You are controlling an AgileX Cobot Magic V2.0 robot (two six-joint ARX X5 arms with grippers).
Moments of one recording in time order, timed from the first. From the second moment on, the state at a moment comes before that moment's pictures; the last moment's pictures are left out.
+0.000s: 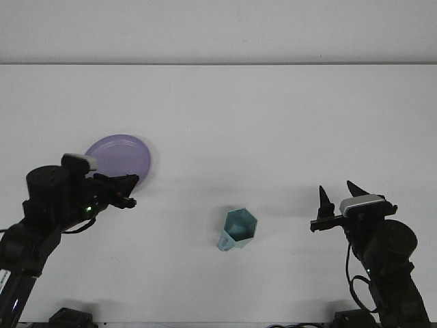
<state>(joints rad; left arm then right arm) -0.21 0.98 1.09 -0.52 0.44 -0.20 0.10 0.56 0.62 -0.30 -0.11 0.00</state>
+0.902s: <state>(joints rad) -0.73 1.82 1.71 -1.05 0.34 -0.01 0.10 0.55 0.59 -0.30 -0.10 0.01</state>
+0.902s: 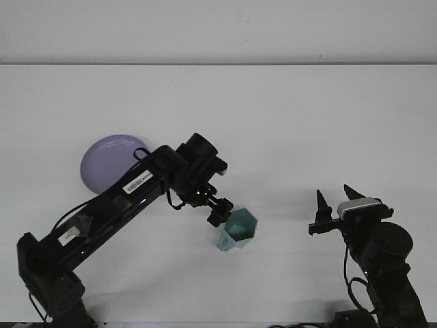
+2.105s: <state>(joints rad) -0.77 2.00 1.99 -1.21 0.22 0.04 0.10 0.55 0.59 -0.30 -0.10 0.01</state>
